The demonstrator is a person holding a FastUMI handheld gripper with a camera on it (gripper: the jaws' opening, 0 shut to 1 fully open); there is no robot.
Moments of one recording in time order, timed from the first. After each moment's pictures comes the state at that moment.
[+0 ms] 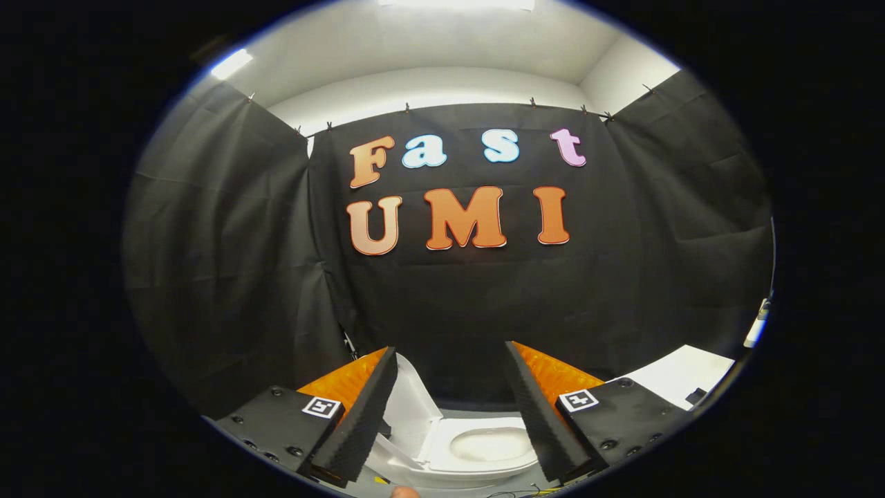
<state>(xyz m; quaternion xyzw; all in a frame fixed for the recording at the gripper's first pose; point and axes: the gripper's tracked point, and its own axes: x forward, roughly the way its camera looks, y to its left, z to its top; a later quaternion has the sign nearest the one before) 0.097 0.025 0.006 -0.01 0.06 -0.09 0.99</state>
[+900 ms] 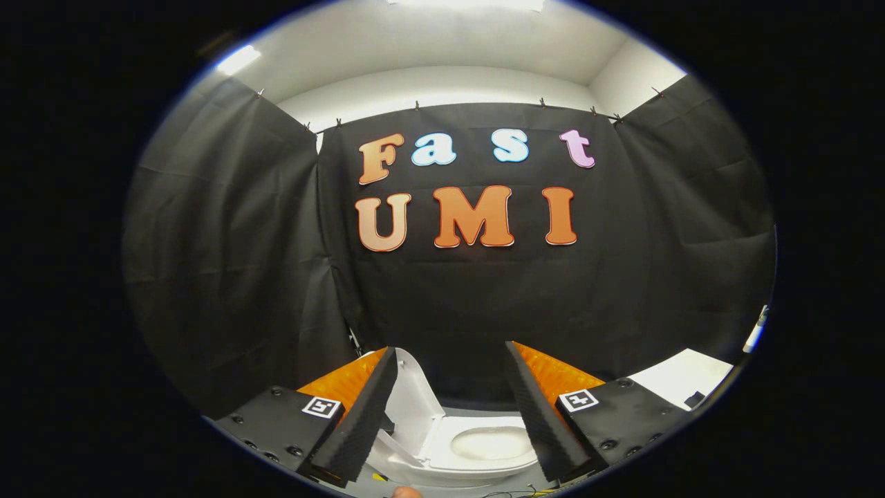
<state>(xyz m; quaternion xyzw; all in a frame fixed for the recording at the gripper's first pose) 0.093 0.037 0.006 -0.02 0.07 -0.07 1.00</state>
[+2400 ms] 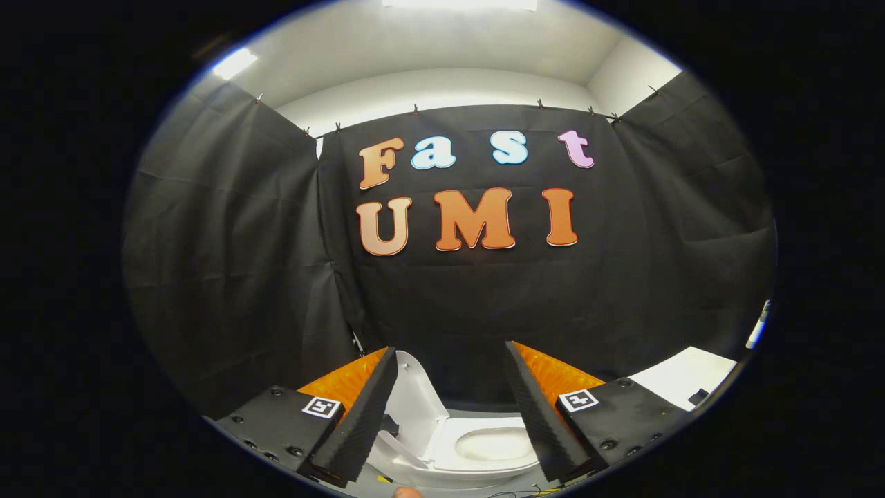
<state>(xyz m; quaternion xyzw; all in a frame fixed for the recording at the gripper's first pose) 0.090 0.039 0.008 -0.01 0.06 -0.07 1.00</state>
